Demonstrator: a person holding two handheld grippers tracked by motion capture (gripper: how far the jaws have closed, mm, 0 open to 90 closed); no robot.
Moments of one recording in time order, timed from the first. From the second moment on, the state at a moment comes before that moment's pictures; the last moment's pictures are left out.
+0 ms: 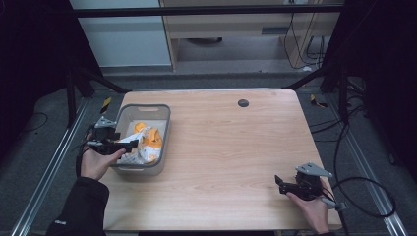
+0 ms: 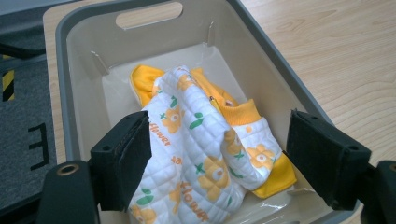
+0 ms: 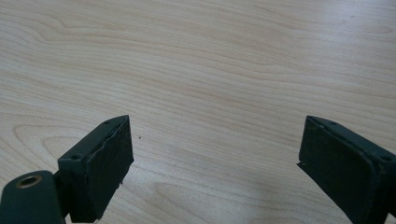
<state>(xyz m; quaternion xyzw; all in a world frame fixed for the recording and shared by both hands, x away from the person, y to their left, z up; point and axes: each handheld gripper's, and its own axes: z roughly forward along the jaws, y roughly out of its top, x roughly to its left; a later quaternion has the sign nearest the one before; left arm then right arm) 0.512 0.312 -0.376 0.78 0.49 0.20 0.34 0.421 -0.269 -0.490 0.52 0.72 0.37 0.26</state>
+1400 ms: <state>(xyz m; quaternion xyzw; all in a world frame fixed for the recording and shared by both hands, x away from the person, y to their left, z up) 0.548 0.295 -0.411 0.81 0.50 0.15 0.25 0.422 -0.269 -0.491 0.52 0.73 0.37 0.25</state>
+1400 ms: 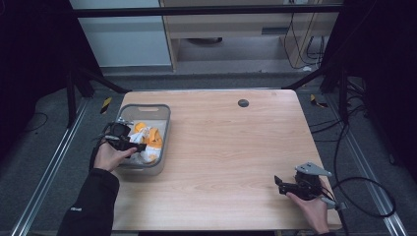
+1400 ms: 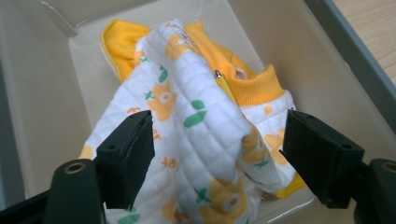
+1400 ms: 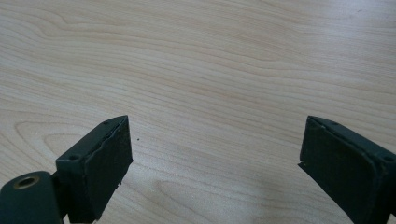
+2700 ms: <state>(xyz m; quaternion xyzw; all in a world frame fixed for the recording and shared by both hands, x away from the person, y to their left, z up) 0.545 0.296 -0.404 0.82 0.51 0.13 0.23 0.422 -0.268 -0.491 0.52 0.73 0.37 0.24</state>
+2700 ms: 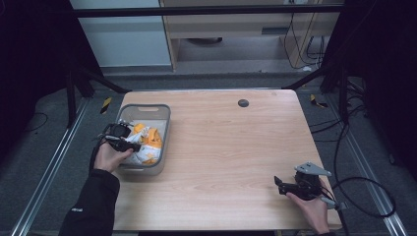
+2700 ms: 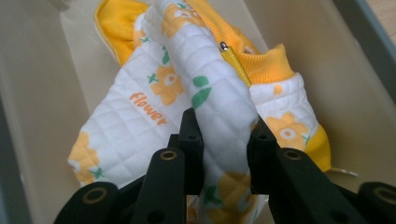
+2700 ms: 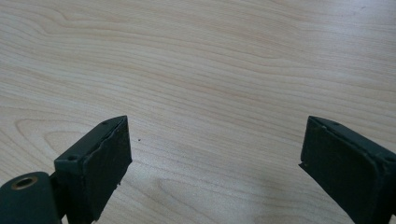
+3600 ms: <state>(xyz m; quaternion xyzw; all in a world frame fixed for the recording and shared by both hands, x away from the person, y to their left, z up) 0.528 0.306 -0.348 0.81 0.49 0.17 0.26 0.422 -0.269 -0.491 0.52 0.73 0.37 0.25</state>
